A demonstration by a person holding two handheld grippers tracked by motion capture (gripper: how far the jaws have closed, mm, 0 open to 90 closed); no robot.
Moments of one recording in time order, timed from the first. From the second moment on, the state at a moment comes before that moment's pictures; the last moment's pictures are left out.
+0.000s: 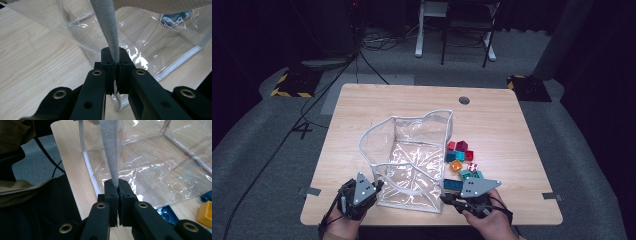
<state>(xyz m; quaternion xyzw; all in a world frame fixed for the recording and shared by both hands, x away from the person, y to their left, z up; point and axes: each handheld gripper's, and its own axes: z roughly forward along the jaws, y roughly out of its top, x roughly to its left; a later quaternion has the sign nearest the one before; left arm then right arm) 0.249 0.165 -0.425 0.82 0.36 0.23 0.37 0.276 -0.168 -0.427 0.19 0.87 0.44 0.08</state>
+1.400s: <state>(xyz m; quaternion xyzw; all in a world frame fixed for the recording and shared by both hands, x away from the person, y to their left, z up) 0.255 0.186 -0.428 0.84 0.34 0.21 0.38 0.271 -0.264 -0.398 0.28 0.83 0.46 0.14</state>
